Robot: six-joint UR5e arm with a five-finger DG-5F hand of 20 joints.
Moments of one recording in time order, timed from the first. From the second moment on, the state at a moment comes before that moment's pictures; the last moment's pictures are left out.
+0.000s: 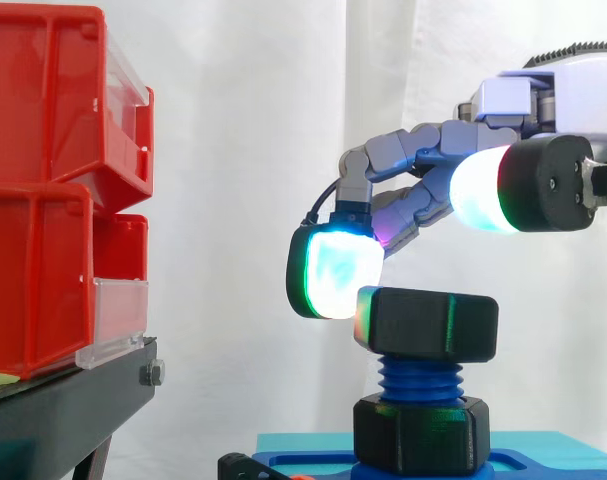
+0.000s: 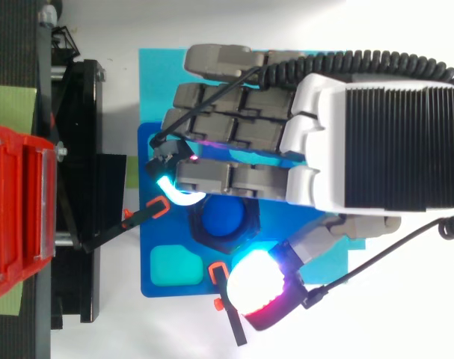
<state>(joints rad) 0.15 -2.14 -1.29 -2.80 -1.54 -1.52</state>
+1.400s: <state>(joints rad) 0.10 -2.14 -1.20 -2.84 -1.62 -1.55</state>
